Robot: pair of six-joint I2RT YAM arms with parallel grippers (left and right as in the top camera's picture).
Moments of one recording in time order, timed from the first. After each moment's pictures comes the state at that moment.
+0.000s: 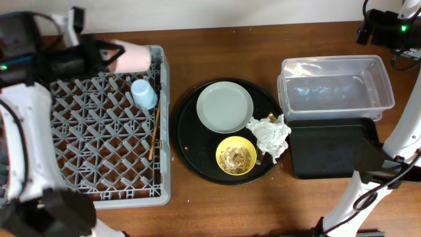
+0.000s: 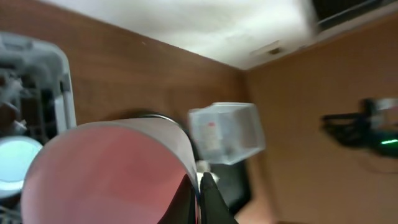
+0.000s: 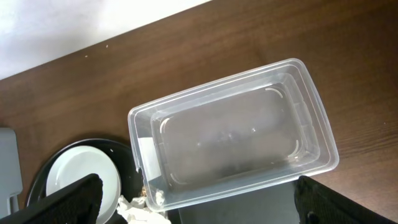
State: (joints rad) left arm 0.28 1.80 1.87 -1.01 1.07 -0.22; right arm -0.31 2.12 2.82 -1.69 -0.16 0.06
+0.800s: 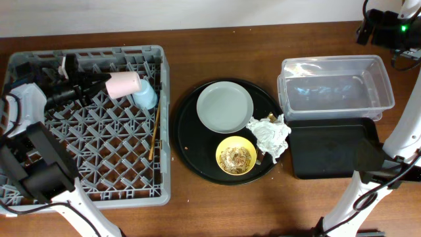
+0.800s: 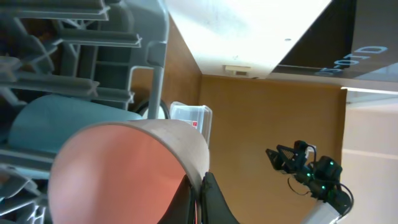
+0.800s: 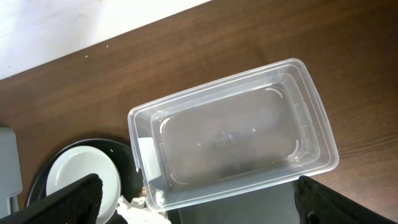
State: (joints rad) left arm 0.45 2.24 1.79 -1.00 1.36 -0.14; right arm -0.31 2.12 2.82 -1.69 -0.16 0.06
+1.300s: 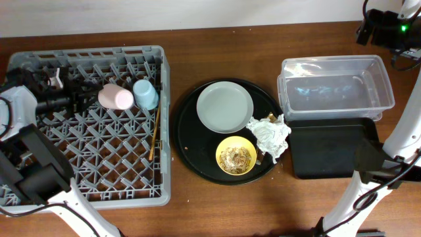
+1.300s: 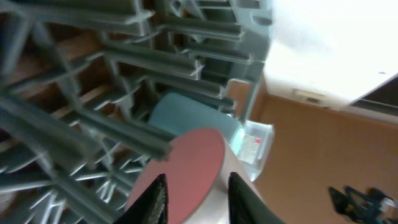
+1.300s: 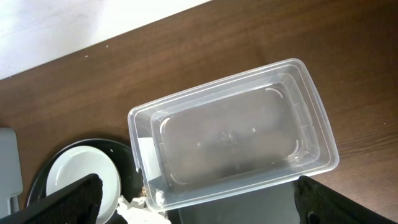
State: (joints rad) left arm 0.50 2.25 1.84 -1.12 1.04 -0.13; right arm -0.31 2.12 2.82 -1.69 -0.16 0.06
